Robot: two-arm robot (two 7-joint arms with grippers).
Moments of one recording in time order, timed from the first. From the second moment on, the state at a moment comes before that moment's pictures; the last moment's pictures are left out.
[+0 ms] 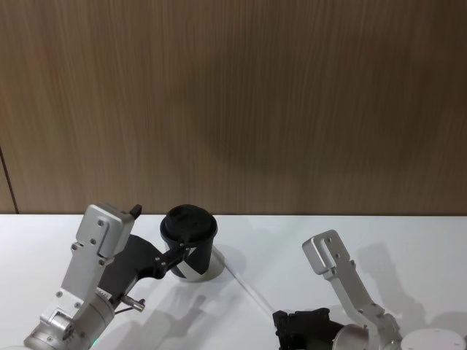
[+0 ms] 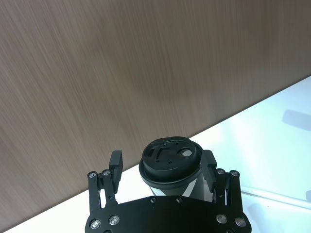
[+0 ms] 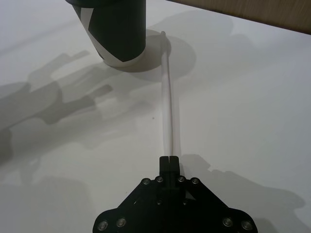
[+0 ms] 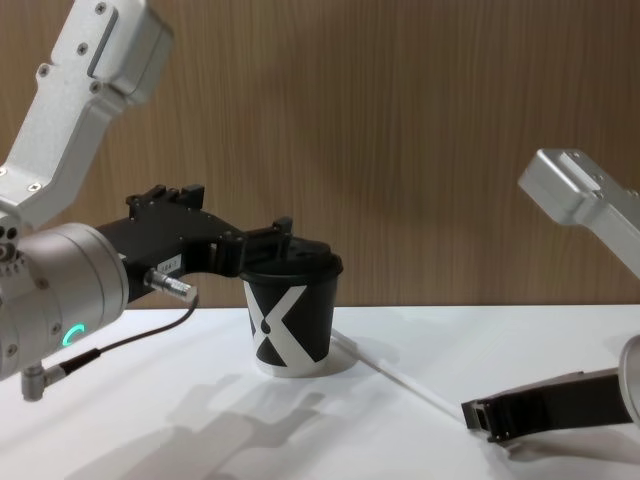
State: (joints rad) left arm -0.24 0.38 0.45 -1.63 -0.20 0.01 -0.01; right arm 0.20 0.26 -0.34 -1.63 0.20 0.71 0.27
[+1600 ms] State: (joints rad) left arm -0.24 0.38 0.45 -1.63 -0.20 0.01 -0.01; right arm 0.15 0.44 -0.23 -1.71 0.13 0.50 0.33
